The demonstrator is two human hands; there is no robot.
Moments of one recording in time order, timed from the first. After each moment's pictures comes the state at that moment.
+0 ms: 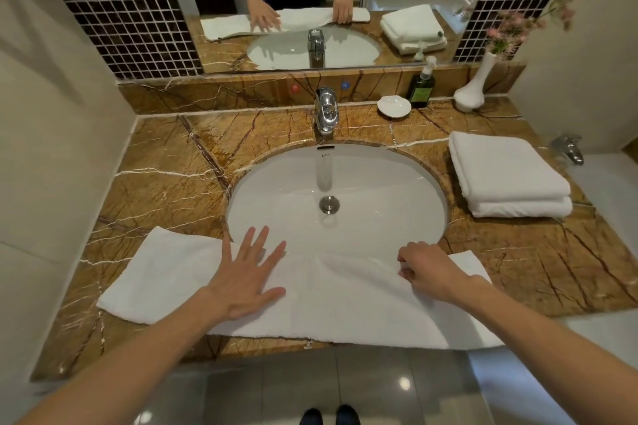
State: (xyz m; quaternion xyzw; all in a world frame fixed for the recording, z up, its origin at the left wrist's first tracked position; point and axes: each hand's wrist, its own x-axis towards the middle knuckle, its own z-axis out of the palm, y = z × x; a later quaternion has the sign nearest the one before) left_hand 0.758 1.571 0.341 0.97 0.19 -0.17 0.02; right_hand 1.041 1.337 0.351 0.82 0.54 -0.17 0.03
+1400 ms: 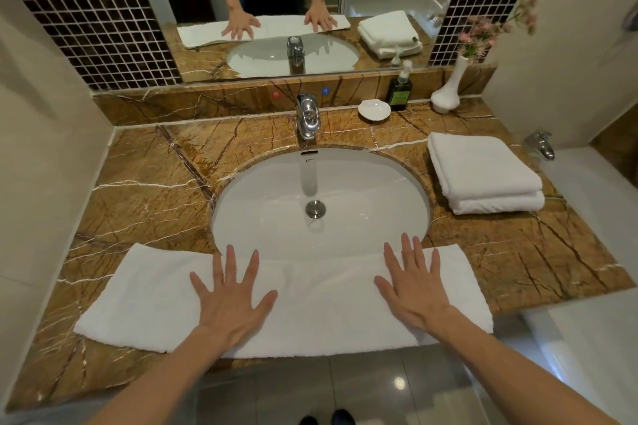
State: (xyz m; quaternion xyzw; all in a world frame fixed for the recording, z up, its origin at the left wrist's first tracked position) left_hand 0.751 1.539 0.324 0.91 0.38 -0.14 0.08; right_hand 1.001 1.310 0.327 0.89 0.42 -0.12 0.08
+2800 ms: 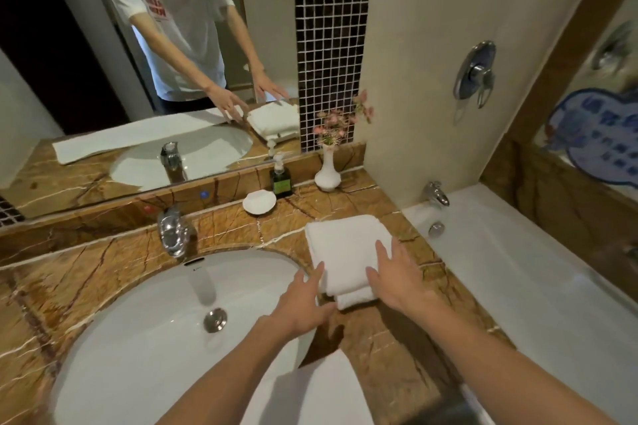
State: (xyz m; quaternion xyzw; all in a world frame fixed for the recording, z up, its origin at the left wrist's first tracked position) left_hand 1.117 1.418 0.420 0.92 0.19 -0.13 0.32; right_hand 1.248 1.260 0.429 0.96 0.25 -0.14 -0.04
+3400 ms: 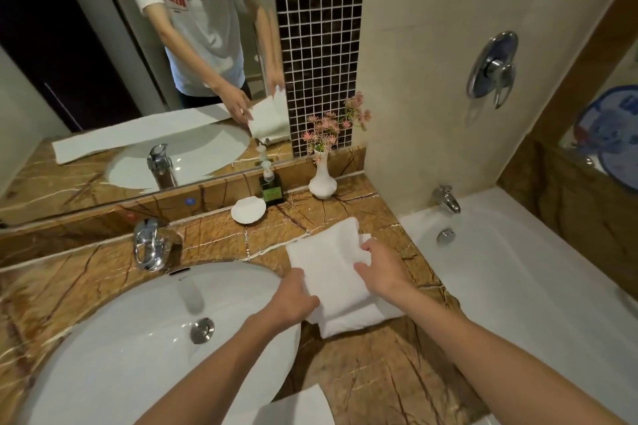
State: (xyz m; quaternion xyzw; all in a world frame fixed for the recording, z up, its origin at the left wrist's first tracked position) left_hand 1.187 1.423 0.416 0.82 0.33 -0.12 0.44; right_hand 1.311 1.280 0.439 0.92 0.19 -0.19 -0.29
